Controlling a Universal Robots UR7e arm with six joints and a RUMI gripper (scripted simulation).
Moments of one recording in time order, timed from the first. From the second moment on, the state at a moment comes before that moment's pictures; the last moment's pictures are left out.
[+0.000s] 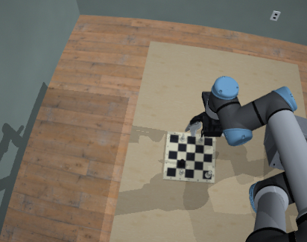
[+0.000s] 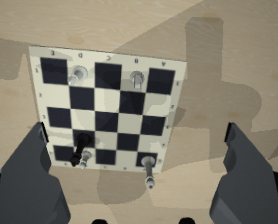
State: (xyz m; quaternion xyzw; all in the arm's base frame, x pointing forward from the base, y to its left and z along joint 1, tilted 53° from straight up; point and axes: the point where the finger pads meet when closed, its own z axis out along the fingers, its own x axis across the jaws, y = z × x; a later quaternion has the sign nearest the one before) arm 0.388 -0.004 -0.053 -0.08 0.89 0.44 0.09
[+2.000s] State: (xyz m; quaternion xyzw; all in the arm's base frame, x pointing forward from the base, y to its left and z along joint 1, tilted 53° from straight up) arm 0.386 -0.003 -0.057 -0.06 0.89 0.44 0.08
